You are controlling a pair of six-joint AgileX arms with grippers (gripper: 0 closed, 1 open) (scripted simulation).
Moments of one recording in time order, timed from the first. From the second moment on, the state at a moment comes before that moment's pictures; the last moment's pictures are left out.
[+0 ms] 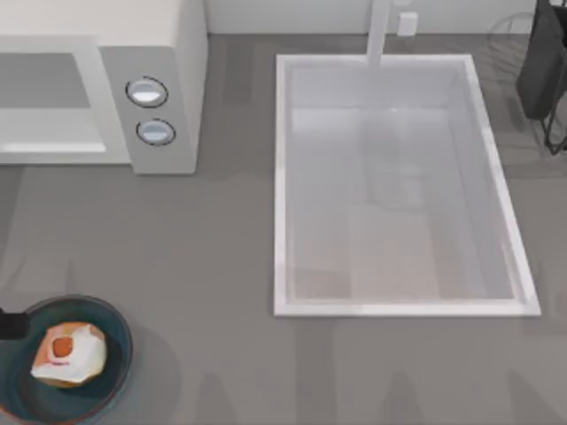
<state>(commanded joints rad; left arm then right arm) 0.00 0.00 0.00 0.00 0.00 0.00 0.00 0.00 0.00 0.00 0.00 0.00</state>
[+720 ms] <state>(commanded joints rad) 0.00 0.00 0.00 0.00 0.00 0.00 0.00 0.00 0.00 0.00 0.00 0.00</state>
